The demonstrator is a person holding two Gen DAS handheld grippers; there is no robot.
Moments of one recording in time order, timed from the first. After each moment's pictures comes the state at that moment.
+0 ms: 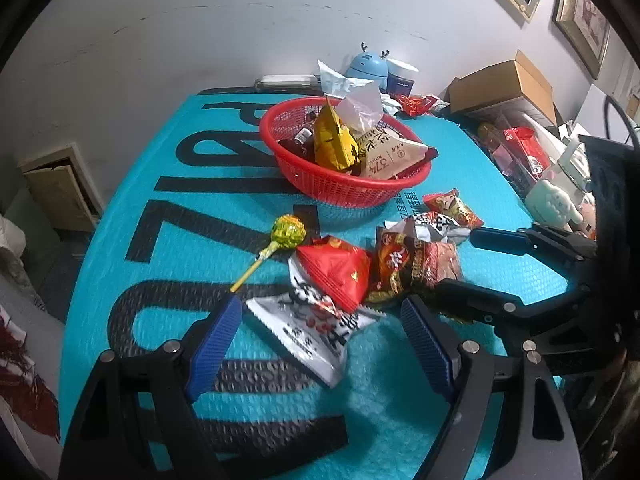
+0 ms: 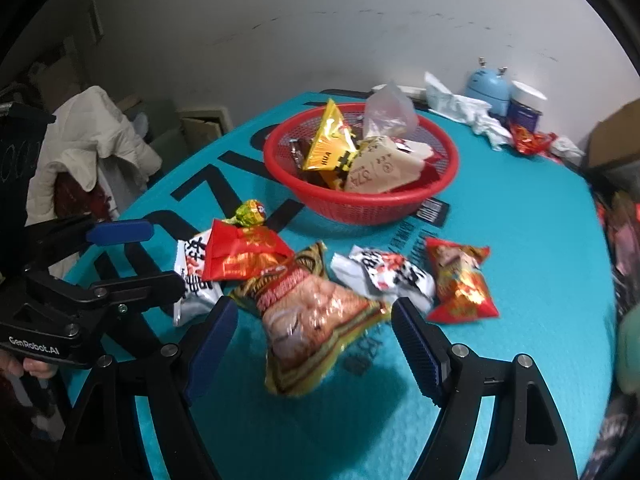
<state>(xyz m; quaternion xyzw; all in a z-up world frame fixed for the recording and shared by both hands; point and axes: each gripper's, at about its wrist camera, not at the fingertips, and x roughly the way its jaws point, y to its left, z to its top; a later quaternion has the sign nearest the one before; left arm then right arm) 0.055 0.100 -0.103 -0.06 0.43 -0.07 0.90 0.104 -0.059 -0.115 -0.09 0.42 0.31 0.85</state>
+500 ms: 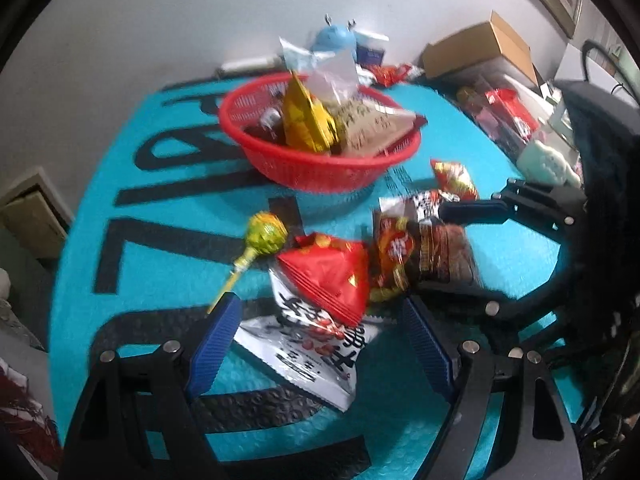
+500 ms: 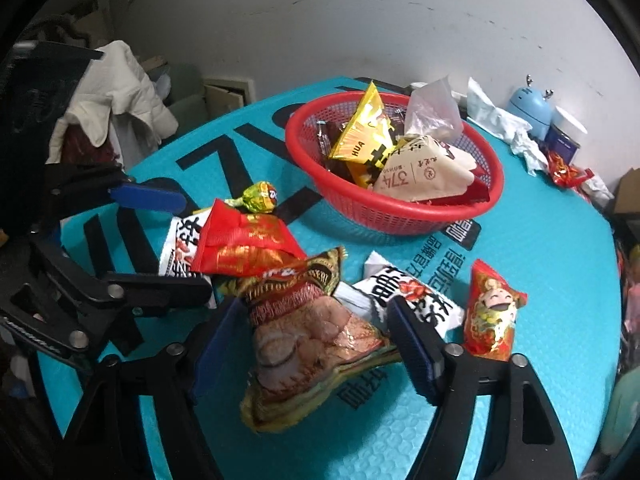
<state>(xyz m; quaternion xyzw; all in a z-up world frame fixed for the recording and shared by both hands) 0.081 0.092 -0.124 -0.02 0.46 -0.13 0.88 0.113 -0.039 -0.131 -0.16 0.41 0.34 0.83</state>
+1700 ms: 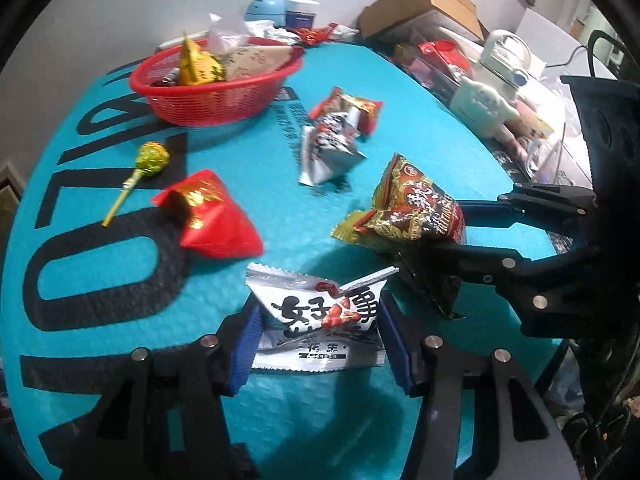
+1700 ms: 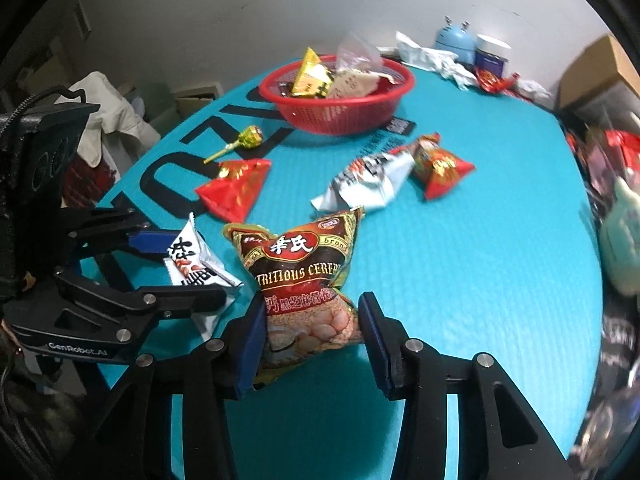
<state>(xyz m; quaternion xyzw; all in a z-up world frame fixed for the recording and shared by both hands) 0.014 0.020 -0.131 -0.01 0.49 -0.19 0.85 0.033 -0.120 -0.127 -0.07 0.46 0.28 0.84</state>
